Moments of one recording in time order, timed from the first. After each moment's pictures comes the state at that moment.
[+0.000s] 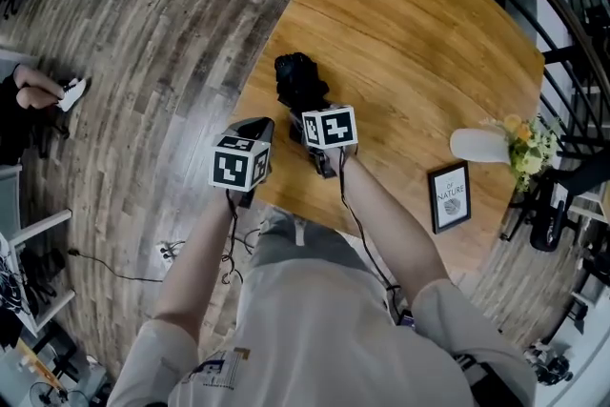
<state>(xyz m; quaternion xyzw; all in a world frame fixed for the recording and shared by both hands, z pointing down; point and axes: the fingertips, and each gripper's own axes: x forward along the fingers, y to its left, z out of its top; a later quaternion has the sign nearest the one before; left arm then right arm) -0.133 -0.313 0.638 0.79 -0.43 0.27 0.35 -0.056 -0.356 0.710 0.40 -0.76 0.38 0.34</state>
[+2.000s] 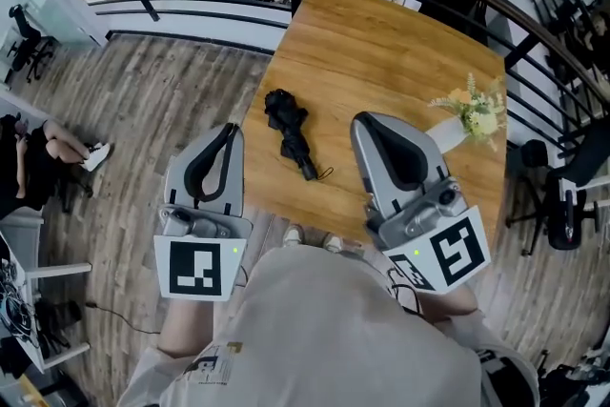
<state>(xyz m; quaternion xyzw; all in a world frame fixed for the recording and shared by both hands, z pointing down) -0.120 -0.178 0.226 0.84 -0.53 0.09 -0.10 0.013 -0.168 0.181 0.42 -0.90 -0.06 -0.06</state>
